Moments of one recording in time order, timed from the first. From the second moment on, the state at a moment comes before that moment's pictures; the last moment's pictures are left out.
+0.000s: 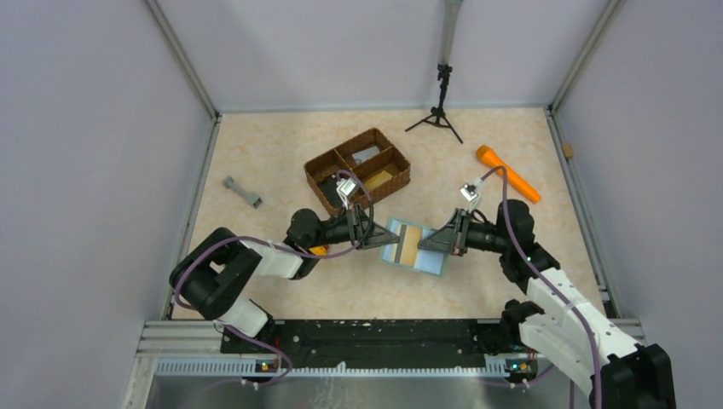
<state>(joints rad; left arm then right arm) -0.66 1.54 0.43 1.32 0.77 -1.39 0.35 0.79 0.42 0.06 -0.84 0.85</state>
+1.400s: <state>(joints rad) -0.67 1.62 0.46 1.48 0.77 -1.46 0.32 0.80 0.31 0.40 -0.92 1.08</state>
